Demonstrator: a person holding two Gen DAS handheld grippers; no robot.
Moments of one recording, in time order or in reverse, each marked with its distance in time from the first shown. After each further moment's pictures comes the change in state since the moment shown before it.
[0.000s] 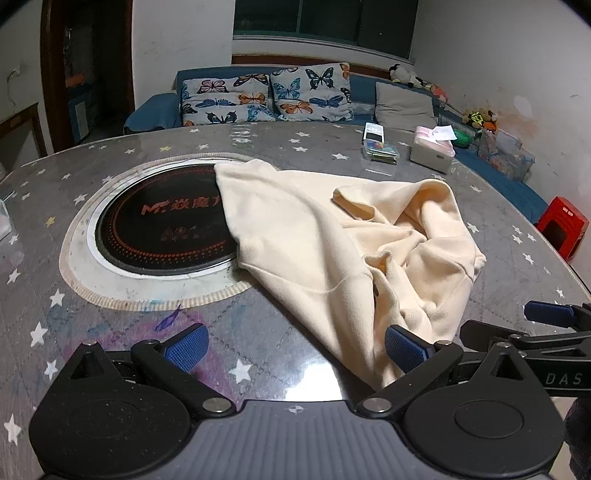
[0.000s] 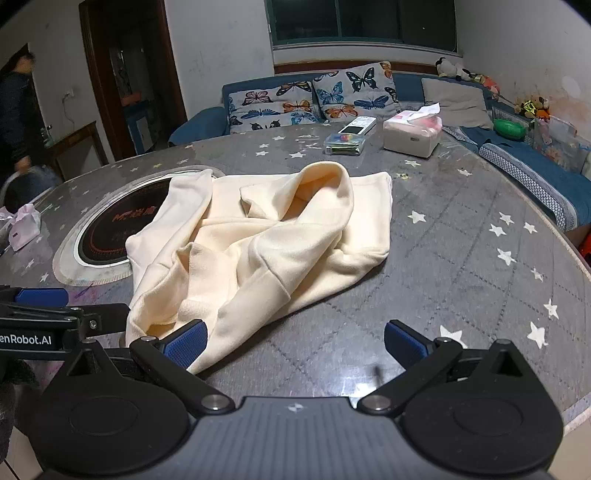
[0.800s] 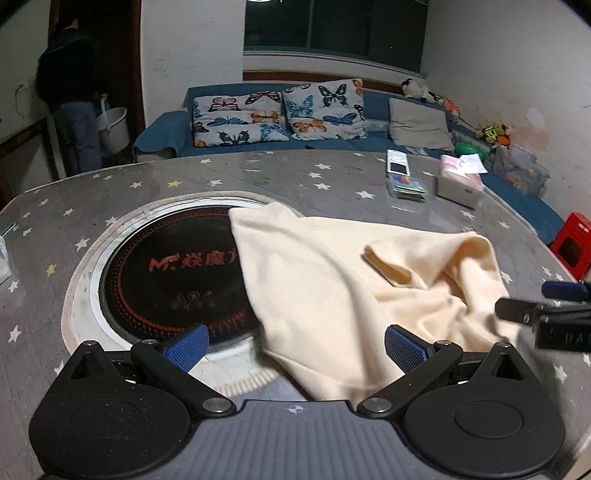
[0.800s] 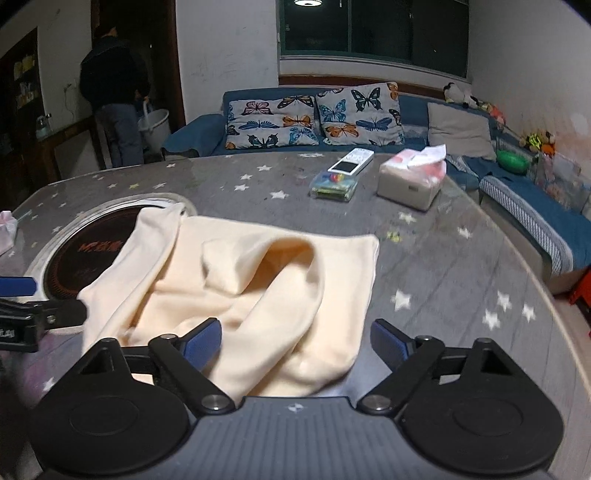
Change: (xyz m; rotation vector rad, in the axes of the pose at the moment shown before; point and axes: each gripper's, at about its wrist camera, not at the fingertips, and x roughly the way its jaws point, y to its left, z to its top) left arm 0.033 0.019 0.054 -0.007 -0.050 0.049; right arm 0.044 -0.026 0.073 -0.101 -0.033 -0.041
